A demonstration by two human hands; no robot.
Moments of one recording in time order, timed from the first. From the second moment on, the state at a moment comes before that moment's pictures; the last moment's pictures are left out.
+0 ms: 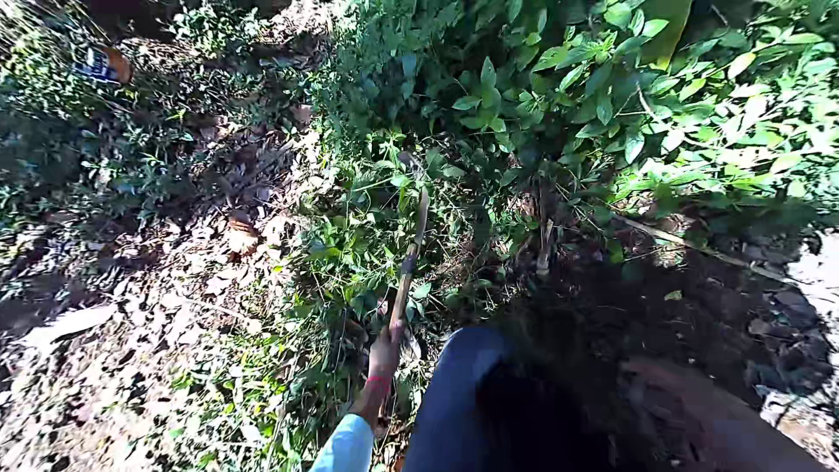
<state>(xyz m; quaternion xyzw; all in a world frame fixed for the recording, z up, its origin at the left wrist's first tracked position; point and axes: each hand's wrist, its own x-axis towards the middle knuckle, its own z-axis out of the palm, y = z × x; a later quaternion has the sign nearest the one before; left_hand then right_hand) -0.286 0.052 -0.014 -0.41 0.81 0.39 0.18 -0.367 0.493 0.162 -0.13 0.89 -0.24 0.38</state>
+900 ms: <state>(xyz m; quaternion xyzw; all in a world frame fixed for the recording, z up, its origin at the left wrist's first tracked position) -0.518 0.152 0.032 0.08 0.95 0.15 0.26 -0.339 0.490 0.167 -0.11 0.91 -0.27 0.30</state>
